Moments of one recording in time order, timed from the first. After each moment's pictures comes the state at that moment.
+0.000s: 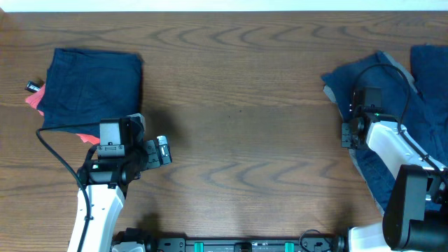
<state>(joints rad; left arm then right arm) 0.02 1.05 0.69 -0.75 0.14 -0.22 -0.10 1.65 0.85 -0.54 0.33 0.00</state>
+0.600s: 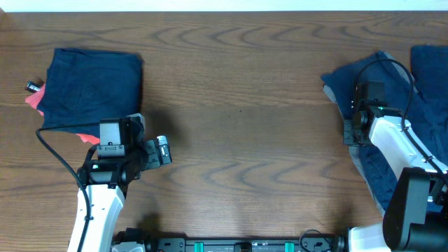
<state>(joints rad) 0.02 1.05 0.69 -0.75 0.14 -0.22 -0.10 1.64 0.92 -0.64 0.33 0.00</state>
